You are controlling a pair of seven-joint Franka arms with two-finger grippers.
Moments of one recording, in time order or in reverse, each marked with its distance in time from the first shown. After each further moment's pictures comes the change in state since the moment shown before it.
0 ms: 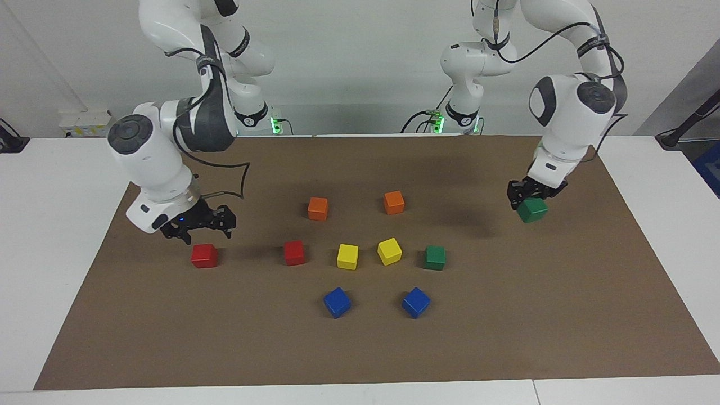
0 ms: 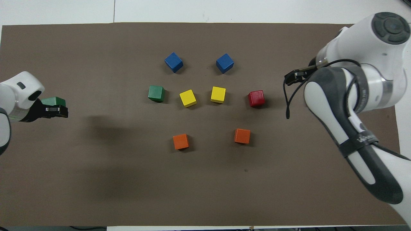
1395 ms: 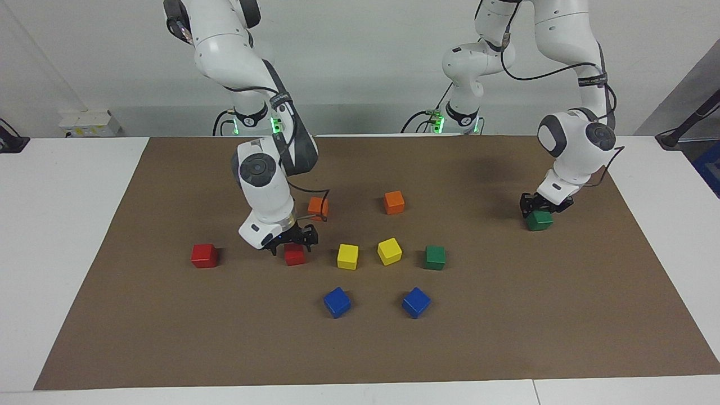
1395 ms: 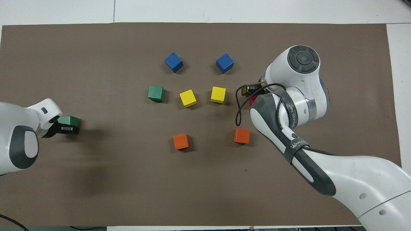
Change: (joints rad) left arm 0.046 0.108 -0.012 -0.226 -0.001 0.318 0.122; right arm 0.128 0.108 -0.004 -0.136 0.000 0.233 0.188
